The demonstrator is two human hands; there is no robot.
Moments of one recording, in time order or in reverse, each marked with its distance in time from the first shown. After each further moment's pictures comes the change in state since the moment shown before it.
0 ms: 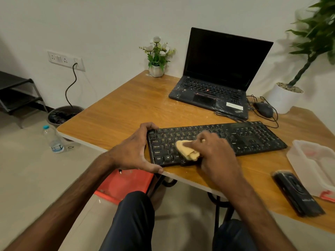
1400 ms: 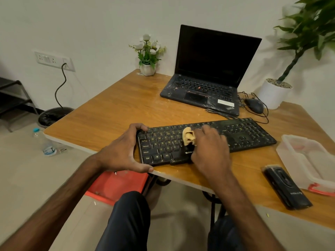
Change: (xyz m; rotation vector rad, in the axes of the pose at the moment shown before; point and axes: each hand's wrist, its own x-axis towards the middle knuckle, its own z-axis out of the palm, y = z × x) left_hand -0.002 0.001 -0.002 0.026 0.007 -0.018; right_hand 0.011 -0.007 -0.009 -0.068 -0.101 0.319
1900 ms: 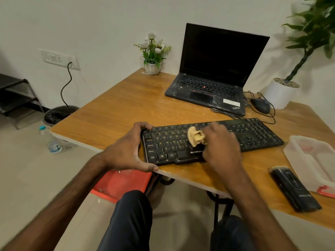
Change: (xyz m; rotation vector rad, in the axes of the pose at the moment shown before) left_hand -0.001 -0.002 0.000 0.003 0.012 0.003; right_hand 0.008 0.016 -0.002 -0.029 0.030 -0.049
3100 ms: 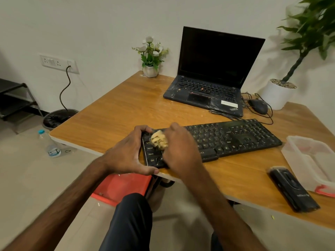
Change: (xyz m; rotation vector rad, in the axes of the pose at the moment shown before) left_hand 0.002 0.001 0.004 0.090 0.013 0.033; right_hand 0.010 -0.078 0.004 0.217 -0.043 -0.103
